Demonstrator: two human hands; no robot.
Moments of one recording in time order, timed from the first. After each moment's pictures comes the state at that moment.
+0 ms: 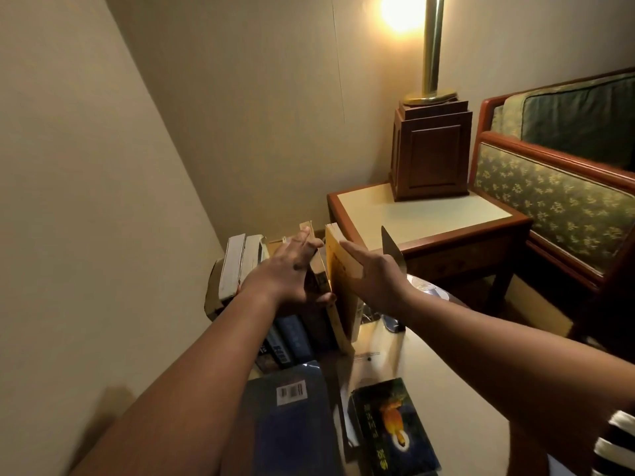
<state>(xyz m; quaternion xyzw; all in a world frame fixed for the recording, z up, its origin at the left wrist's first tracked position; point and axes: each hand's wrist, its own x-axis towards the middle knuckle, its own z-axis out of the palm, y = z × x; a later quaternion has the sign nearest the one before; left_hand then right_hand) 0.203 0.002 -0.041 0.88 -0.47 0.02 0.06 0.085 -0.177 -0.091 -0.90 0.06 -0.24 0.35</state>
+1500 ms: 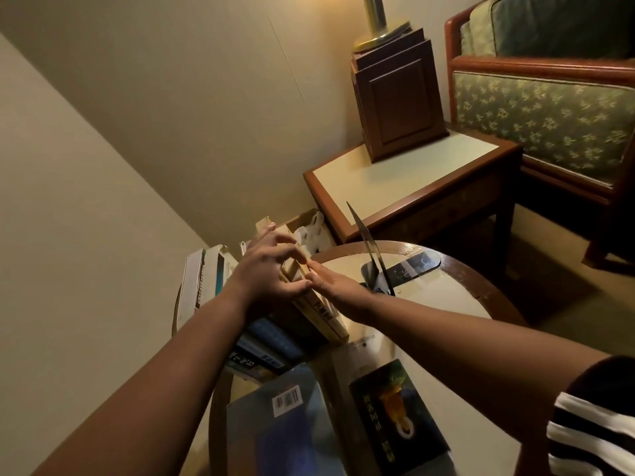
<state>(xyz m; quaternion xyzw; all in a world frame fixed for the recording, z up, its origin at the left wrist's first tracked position) 0.204 -0.034 -0.038 0.83 -0.54 0.03 0.11 0.109 -0.165 -0.154 -0.69 0.06 -0.03 0.72</state>
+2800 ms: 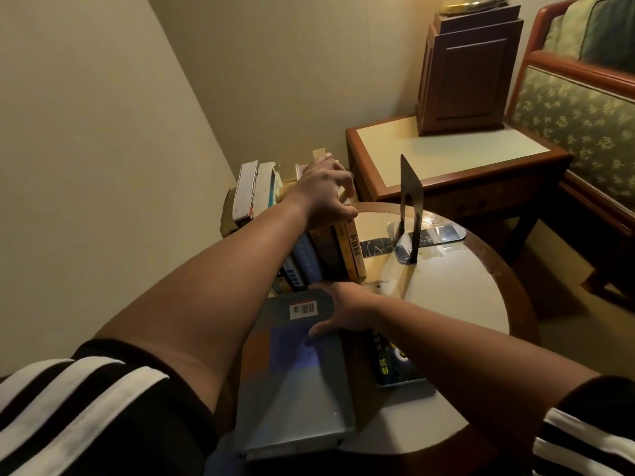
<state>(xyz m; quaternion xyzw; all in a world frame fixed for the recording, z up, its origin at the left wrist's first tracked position) 0.188 -0.035 -0.035 0.87 -0.48 0.01 0.10 0.053 -0.071 -0.180 -0.90 0.05 0.16 0.40</state>
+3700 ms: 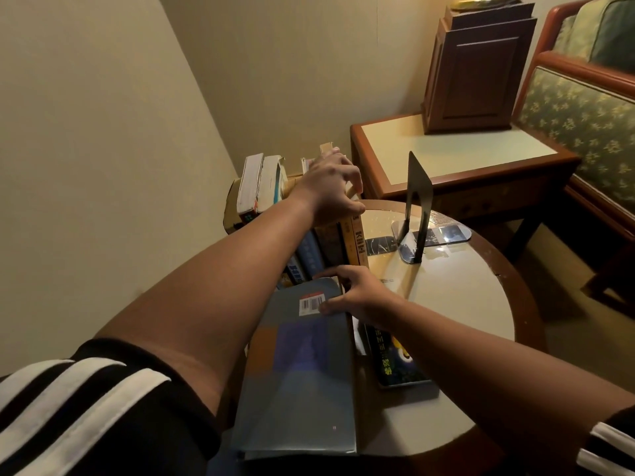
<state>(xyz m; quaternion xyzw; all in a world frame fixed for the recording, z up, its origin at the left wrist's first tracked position) 0.188 -0.034 -0.037 0.87 -0.48 0.02 0.13 0.045 -0.081 -0.178 -0.72 0.08 0.05 0.69</state>
